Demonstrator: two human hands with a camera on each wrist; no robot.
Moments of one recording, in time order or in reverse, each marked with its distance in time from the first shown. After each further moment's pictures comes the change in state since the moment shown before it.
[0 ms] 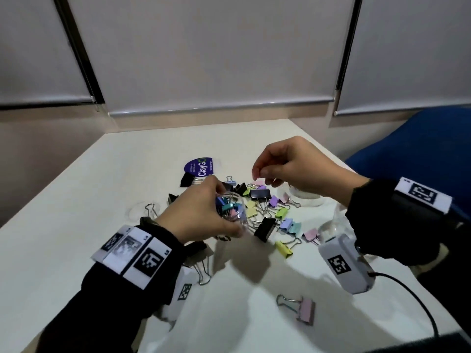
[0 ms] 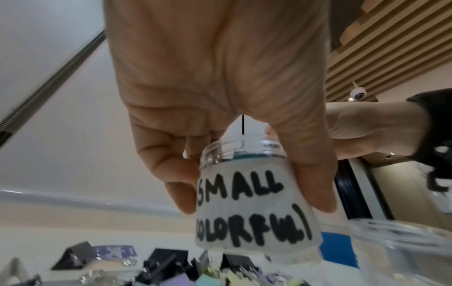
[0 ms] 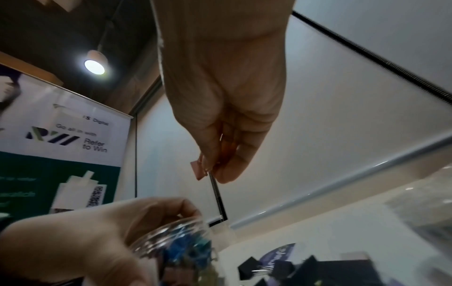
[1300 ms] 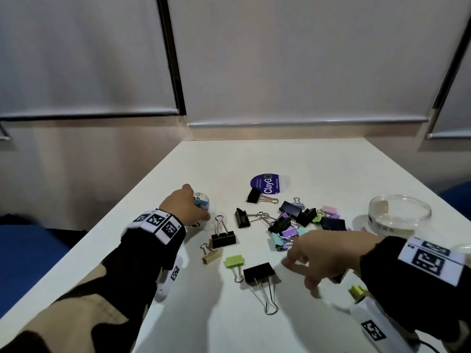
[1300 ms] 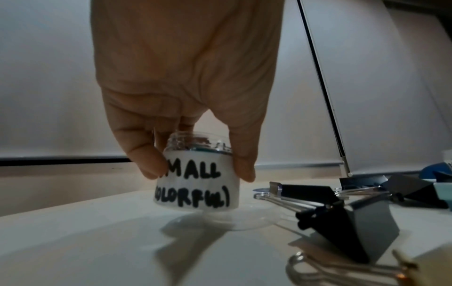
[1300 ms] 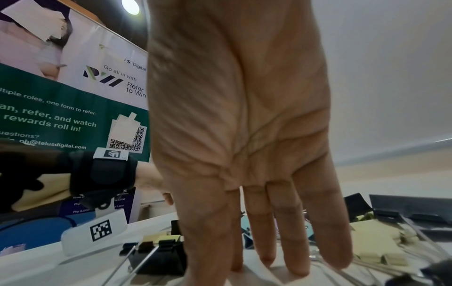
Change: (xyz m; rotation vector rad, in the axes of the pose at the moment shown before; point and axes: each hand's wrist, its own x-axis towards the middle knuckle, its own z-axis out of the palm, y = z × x) left_hand 0.033 -0.173 -0.065 0.266 0.259 -0.533; right_hand 0.027 0.000 0.094 -0.809 -0.843 0.132
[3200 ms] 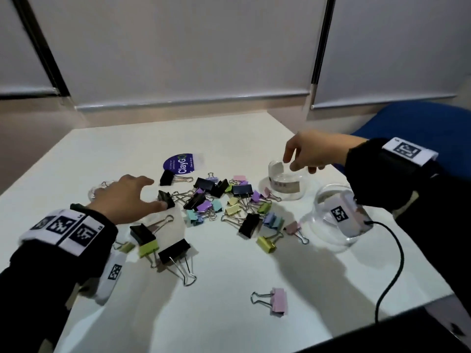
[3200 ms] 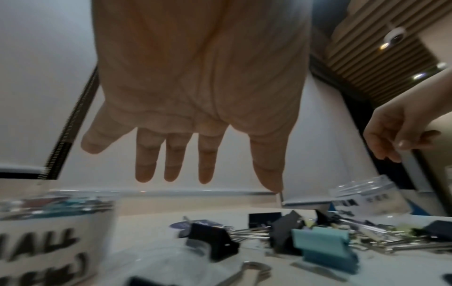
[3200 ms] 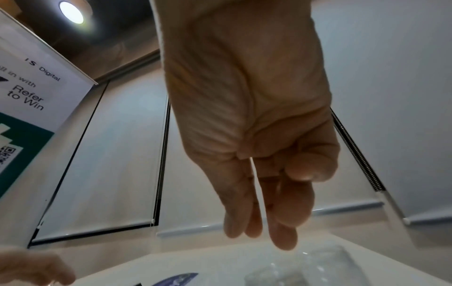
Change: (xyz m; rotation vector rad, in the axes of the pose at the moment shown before) left_hand -0.019 0.063 0.017 0.131 -0.149 0.340; right_hand -0.084 0.138 -0.036 0.287 0.518 0.442
